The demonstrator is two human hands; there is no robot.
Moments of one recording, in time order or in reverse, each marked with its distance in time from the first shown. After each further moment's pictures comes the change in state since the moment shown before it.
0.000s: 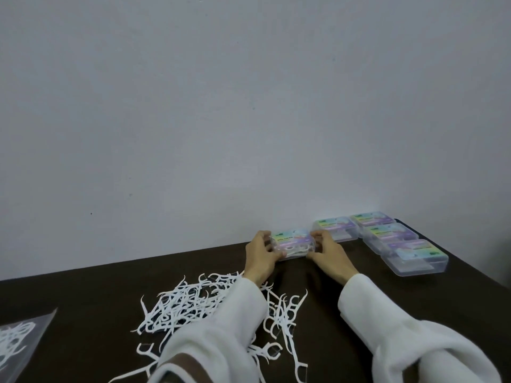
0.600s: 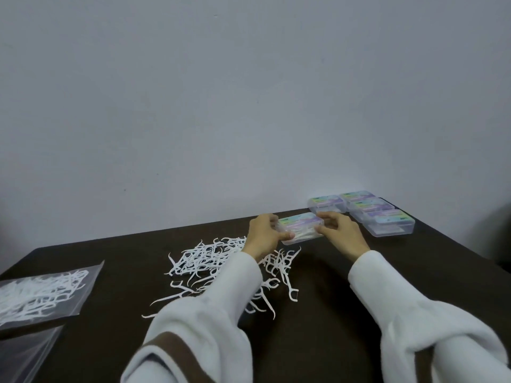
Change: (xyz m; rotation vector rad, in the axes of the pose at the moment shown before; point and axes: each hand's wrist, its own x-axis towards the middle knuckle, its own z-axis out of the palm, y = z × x) left_hand -0.102 0.046 -0.024 0.257 -0.106 0.088; right_hand -0.097 -0.027 -0.029 0.072 0.119 -0.075
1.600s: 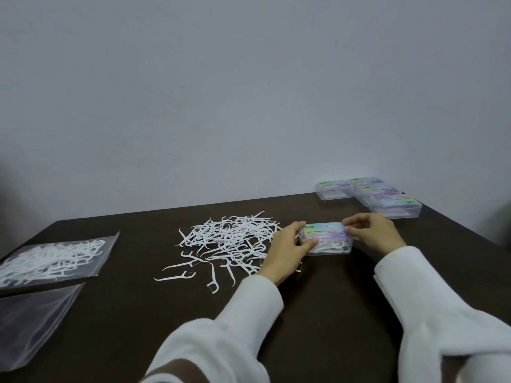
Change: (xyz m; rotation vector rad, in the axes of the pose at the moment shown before) left_hand -0.057 -0.026 0.045 -0.044 -0.039 0.152; right_hand -0.027 0.029 -0.029 -0.073 -0.039 0.201
